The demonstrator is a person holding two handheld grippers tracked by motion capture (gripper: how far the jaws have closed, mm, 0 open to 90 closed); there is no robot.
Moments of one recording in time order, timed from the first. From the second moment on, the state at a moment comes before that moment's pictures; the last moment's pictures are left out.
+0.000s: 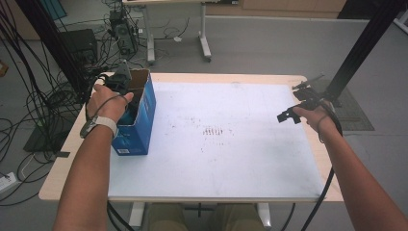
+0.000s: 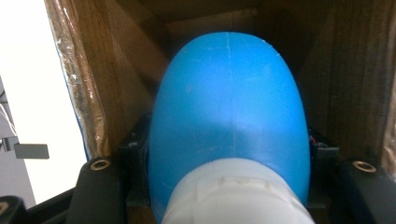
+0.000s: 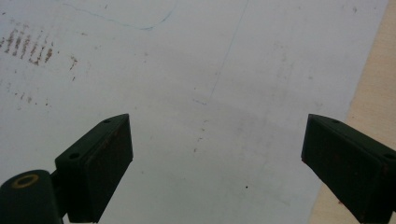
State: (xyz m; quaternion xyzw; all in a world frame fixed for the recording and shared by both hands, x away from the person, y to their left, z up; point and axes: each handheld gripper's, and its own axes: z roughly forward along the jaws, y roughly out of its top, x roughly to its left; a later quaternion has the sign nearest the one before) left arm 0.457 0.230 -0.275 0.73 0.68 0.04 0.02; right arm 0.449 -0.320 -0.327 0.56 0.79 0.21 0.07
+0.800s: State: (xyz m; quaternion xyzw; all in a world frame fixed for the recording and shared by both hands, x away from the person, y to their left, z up) left arm 0.457 0.230 -0.275 0.74 0.68 0.04 0.02; right arm 0.448 -0.321 -0.327 0.57 0.79 0.21 0.07
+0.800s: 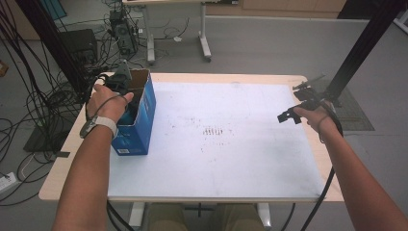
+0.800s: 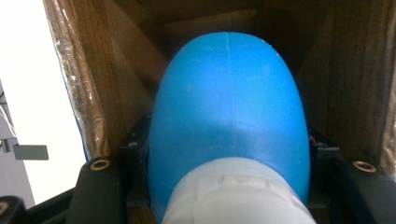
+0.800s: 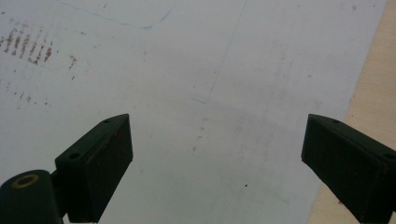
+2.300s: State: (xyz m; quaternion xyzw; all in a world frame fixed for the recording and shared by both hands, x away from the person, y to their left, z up) left arm 0.446 0.233 -0.249 0.74 0.67 0.03 0.06; right arm 0.443 -0.315 -0.328 0.56 0.80 0.22 0.07
